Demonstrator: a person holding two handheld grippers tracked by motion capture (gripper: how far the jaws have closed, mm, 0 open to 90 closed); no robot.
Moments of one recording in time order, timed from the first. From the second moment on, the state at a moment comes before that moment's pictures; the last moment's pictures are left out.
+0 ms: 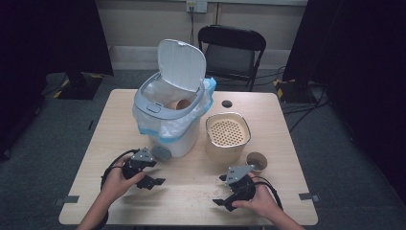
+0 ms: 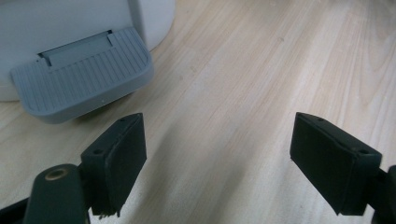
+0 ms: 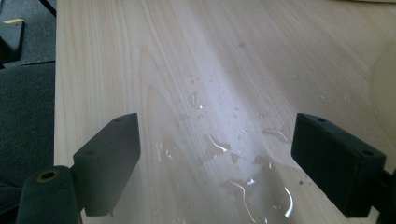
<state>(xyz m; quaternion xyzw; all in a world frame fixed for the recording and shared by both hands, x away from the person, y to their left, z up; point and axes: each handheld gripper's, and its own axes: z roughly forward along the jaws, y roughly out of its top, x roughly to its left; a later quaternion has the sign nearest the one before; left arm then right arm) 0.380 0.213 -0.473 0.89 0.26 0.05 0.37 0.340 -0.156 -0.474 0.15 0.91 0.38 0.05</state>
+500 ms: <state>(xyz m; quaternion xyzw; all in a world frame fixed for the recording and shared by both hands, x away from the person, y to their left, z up) 0.380 0.214 -0.481 0.91 0.24 0.07 0.34 0.333 -0.171 -0.474 0.15 0.91 0.38 0.05</state>
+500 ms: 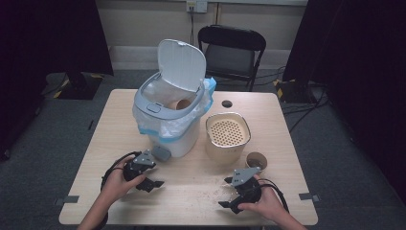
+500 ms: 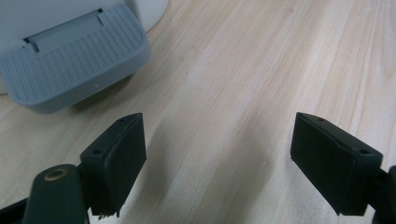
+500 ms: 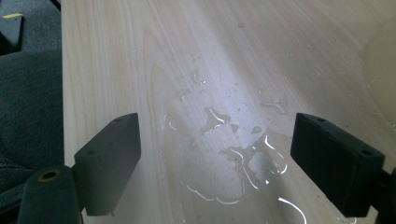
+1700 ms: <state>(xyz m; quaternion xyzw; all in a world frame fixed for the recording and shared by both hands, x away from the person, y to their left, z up) 0.372 0.220 -0.498 0.91 0.21 0.07 0.36 0.323 -0.202 -0.470 0.15 0.91 0.38 0.04</state>
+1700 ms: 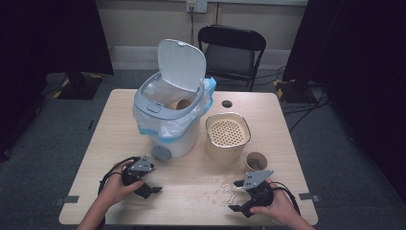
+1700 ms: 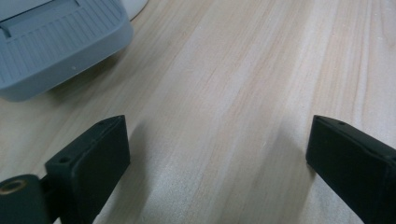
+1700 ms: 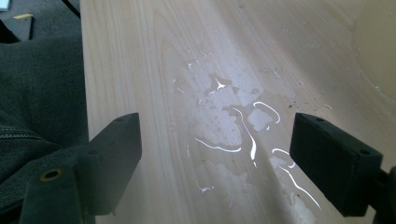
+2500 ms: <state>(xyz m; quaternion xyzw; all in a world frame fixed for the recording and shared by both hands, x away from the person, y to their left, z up) 0.369 0.222 -0.503 0.90 0.20 0.07 0.38 0.319 -0.228 -0.469 0.17 0.91 0.38 0.04</state>
